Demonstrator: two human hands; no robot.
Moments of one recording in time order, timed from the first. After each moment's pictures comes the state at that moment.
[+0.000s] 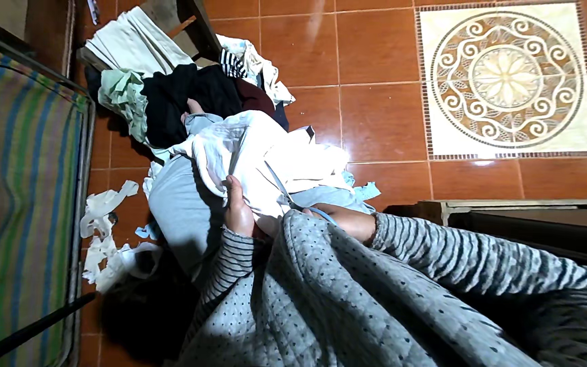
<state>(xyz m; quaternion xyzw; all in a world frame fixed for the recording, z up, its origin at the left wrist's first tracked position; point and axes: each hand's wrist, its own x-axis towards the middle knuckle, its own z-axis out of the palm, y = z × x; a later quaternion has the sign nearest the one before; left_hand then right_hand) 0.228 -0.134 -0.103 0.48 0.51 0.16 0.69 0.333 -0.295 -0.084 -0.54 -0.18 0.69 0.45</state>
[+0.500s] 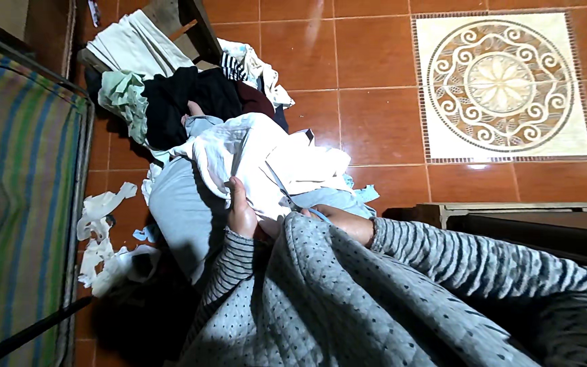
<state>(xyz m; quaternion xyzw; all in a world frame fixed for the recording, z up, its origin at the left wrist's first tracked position) 0.224 -0.131 -0.107 0.52 0.48 0.16 0.69 0.331 -0.285 -0.054 -0.60 -0.15 0.66 0.43</state>
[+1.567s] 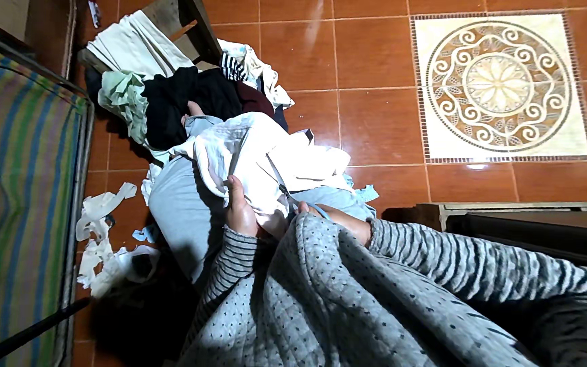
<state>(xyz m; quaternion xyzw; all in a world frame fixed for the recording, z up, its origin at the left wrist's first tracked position) 0.229 -0.135 -0.106 0.44 0.49 0.20 0.73 0.309 -0.273 -0.075 -0.55 -0.04 0.63 0.55</state>
